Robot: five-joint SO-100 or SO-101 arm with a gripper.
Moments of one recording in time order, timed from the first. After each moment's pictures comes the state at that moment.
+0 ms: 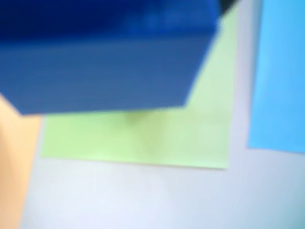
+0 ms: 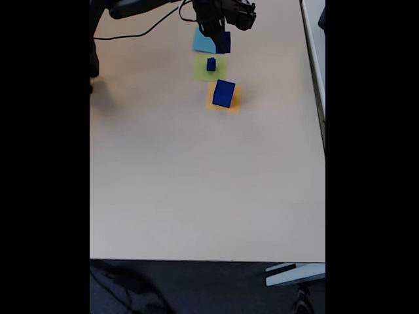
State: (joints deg) arm -8.0 63.2 43.6 80.0 97.6
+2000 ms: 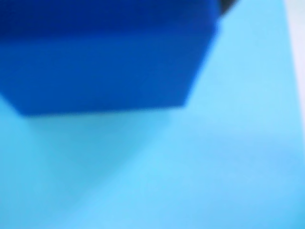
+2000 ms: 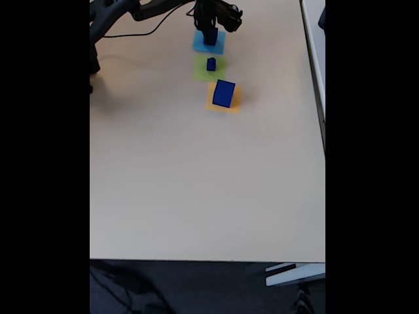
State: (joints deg) arm -23.1 33.8 26.3 76.6 120.8
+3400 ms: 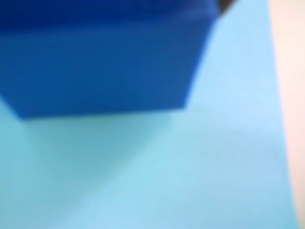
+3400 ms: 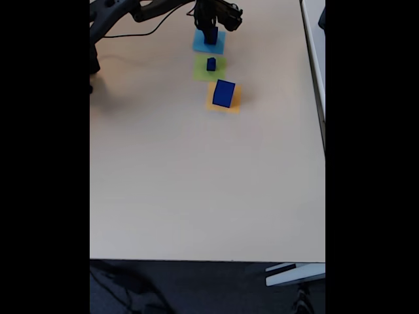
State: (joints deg) arm -23.6 31.6 23.1 76.9 120.9
